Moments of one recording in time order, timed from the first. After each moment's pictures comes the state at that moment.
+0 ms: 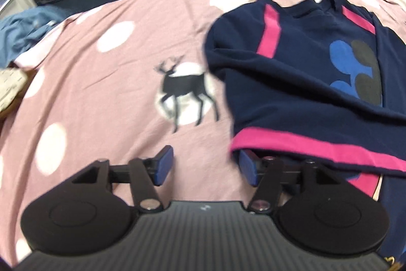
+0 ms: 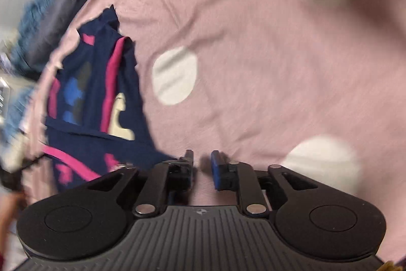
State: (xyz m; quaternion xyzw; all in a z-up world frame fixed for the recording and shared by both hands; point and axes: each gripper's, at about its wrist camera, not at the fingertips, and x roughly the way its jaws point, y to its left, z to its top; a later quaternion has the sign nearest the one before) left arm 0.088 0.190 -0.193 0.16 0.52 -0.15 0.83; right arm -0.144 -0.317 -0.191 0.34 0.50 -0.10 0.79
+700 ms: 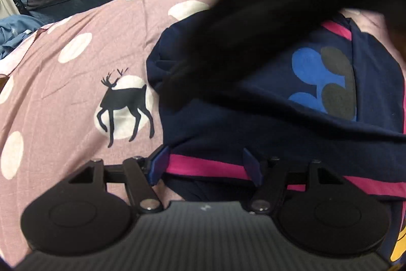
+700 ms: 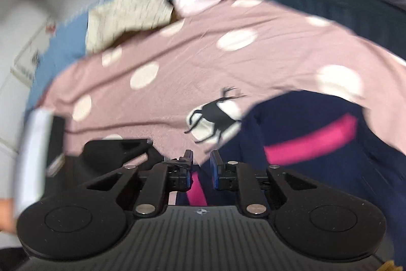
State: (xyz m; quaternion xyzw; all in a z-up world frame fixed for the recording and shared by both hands) left arm 0.075 0.135 -0.212 0.13 0.49 -0.19 0.84; right arm 0.195 0.031 -0.165 -0.03 0.48 0.38 0.79
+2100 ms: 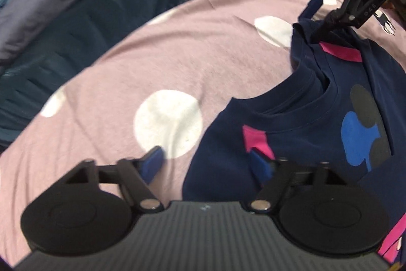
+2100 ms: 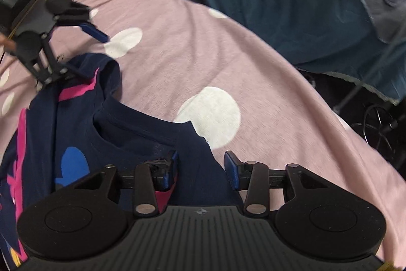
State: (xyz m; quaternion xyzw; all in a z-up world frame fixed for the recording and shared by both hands) left arm 0.275 0.065 -0.223 0.26 0.47 -0.41 0.74; right arm 0.276 -0.220 -0.185 -0.11 0.50 0.30 0.80
